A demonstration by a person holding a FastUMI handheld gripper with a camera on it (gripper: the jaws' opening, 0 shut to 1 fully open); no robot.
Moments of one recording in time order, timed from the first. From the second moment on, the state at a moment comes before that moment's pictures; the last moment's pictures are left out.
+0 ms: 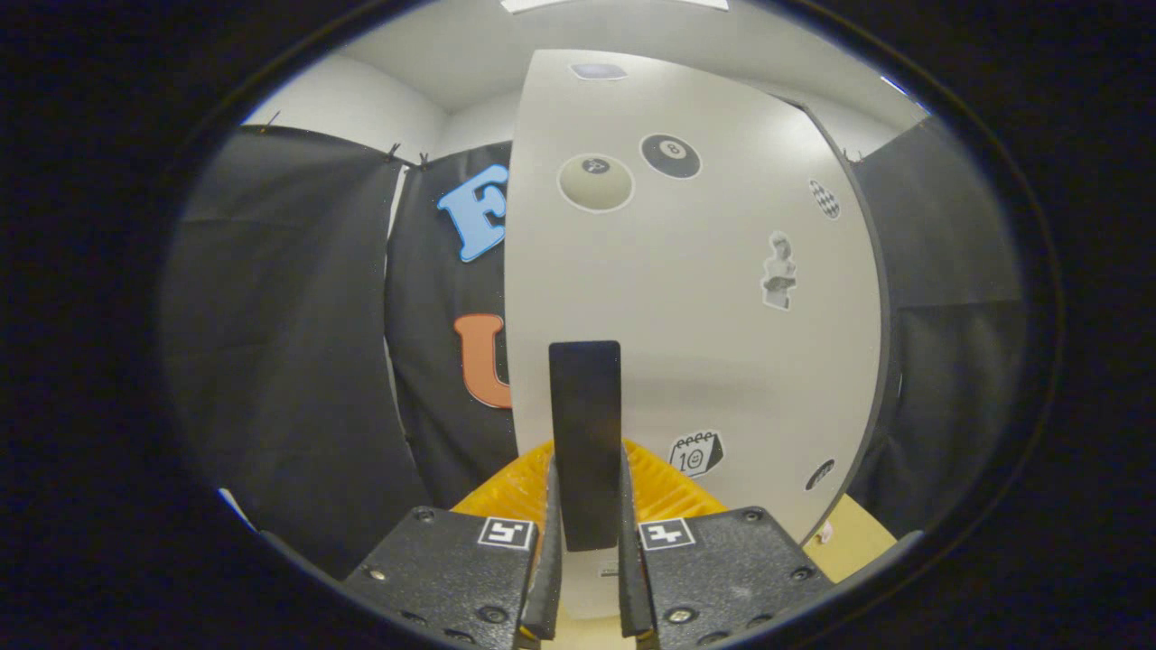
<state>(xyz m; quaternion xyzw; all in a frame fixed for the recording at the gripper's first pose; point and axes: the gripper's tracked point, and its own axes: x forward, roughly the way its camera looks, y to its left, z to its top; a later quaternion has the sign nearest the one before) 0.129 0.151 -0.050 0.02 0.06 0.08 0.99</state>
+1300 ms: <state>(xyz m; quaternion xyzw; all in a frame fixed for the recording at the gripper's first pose) 0.018 0.042 -0.038 0.00 0.09 0.15 0.98</state>
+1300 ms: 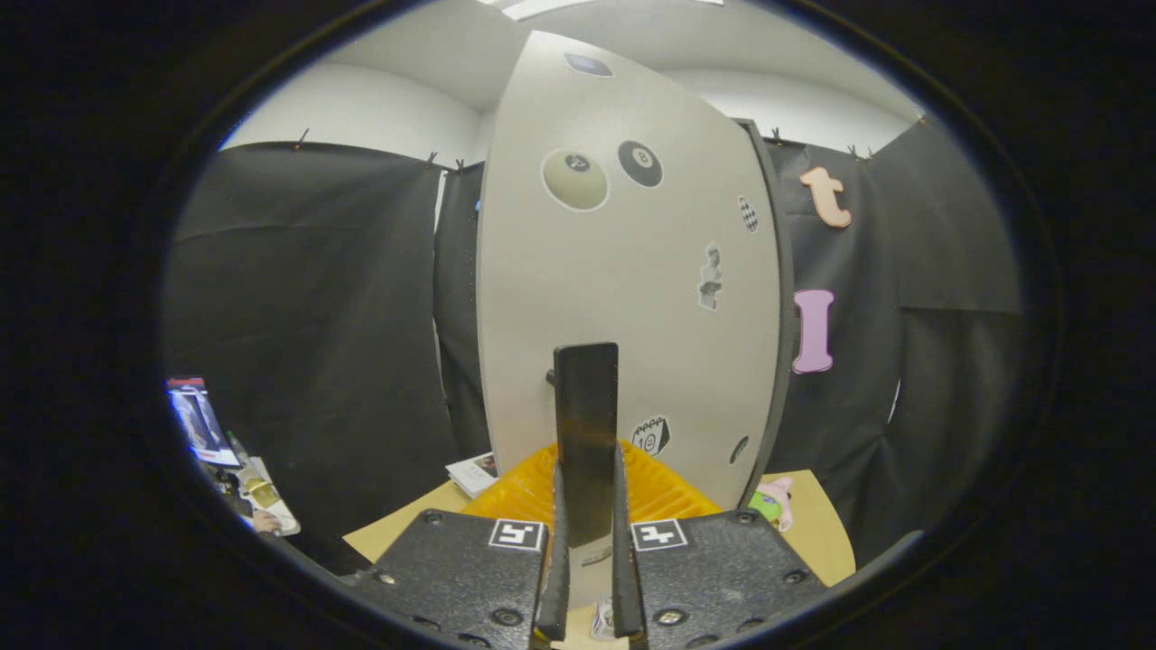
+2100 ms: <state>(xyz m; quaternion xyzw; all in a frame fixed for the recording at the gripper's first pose) -0.026 -0.128 -0.030 -0.05 0.04 -0.01 1.00</state>
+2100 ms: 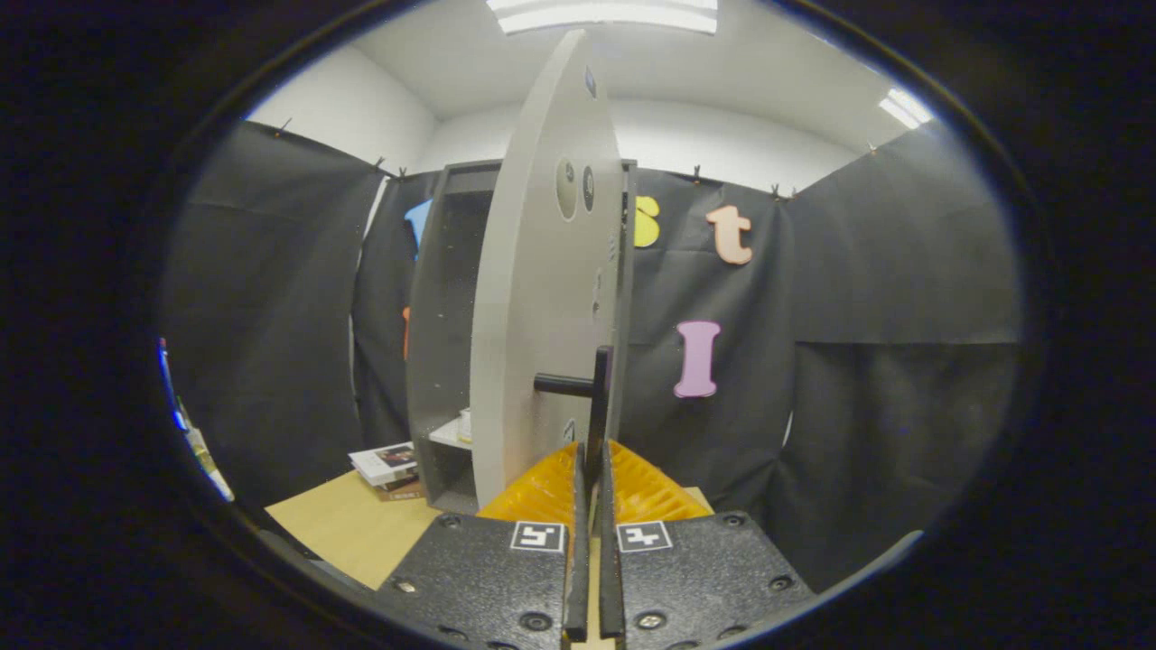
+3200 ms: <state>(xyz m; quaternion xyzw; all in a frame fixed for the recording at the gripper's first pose) -0.111 -0.140 -0.081 0.00 0.00 -0.01 1.00</state>
